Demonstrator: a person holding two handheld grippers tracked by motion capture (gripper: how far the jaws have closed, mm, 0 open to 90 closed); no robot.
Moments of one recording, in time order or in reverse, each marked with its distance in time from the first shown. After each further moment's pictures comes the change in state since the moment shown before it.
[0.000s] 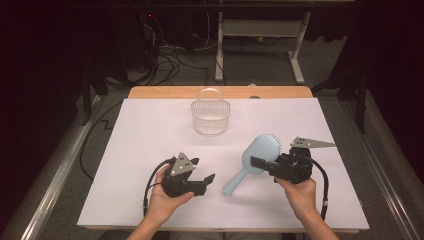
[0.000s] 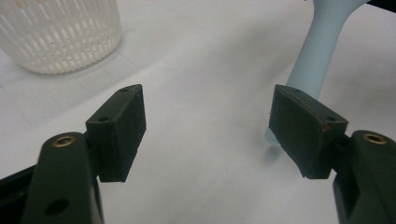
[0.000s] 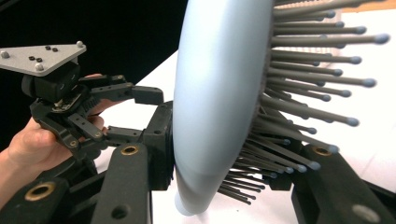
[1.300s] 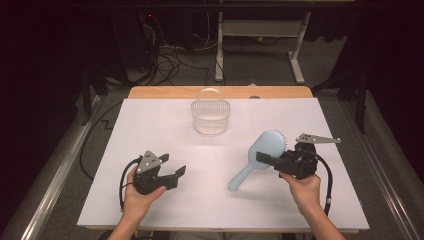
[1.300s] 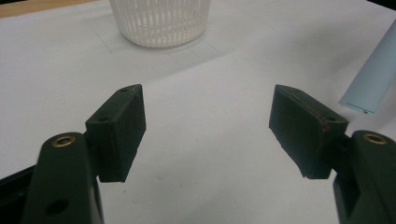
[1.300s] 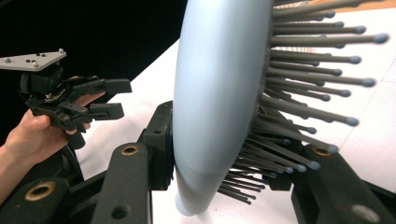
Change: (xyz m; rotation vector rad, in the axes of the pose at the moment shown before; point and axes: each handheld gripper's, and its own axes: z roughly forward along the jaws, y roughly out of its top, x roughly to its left) left arm 0.051 -0.033 -0.035 -0.062 0.135 -0.113; right arm -0.014 0.005 -0.006 -0.002 -0.040 0.028
